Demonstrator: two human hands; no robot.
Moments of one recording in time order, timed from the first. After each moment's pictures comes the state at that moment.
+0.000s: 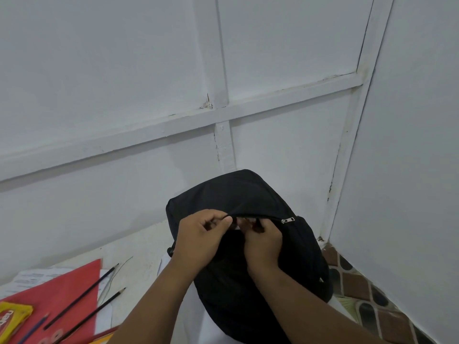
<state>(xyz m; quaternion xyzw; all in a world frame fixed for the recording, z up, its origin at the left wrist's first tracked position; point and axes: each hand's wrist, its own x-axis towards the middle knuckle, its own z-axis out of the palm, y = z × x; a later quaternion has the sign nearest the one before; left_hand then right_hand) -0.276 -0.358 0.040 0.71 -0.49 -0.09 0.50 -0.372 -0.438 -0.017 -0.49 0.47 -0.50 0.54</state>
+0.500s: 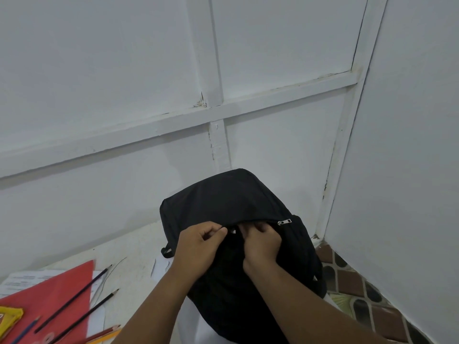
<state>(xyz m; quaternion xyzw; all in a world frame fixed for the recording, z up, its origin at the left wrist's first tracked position) -0.282 -0.358 0.020 0.74 -0.47 -0.15 0.46 -0.367 -0.446 -0.015 -0.23 0.44 -0.51 0.70</state>
